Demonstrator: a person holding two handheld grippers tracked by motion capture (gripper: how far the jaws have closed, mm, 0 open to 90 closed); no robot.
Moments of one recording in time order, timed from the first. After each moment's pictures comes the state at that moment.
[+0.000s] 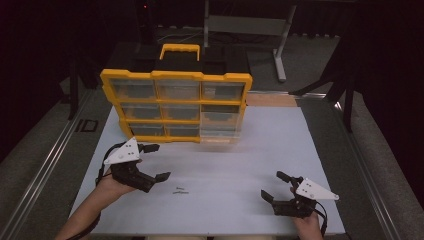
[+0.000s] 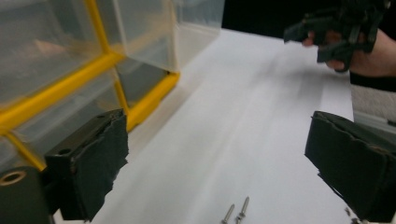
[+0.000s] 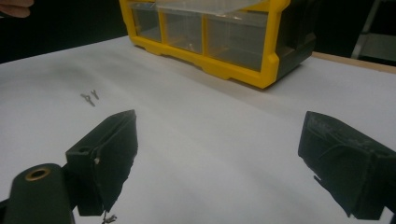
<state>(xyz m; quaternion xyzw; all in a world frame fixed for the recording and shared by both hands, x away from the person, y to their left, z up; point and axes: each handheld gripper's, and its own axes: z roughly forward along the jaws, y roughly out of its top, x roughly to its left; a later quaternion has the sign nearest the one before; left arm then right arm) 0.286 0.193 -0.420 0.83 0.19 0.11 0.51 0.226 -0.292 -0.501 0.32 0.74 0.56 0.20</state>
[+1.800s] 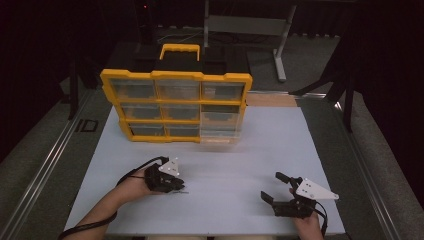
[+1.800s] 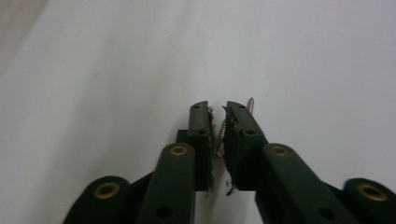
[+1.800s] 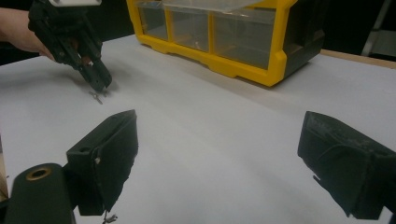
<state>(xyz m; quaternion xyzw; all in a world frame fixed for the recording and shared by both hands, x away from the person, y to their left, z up) 0.314 0.136 -0.503 0.95 0.10 0.02 0.29 0.226 -0.293 -0.501 0.31 0.74 0.56 0.19</state>
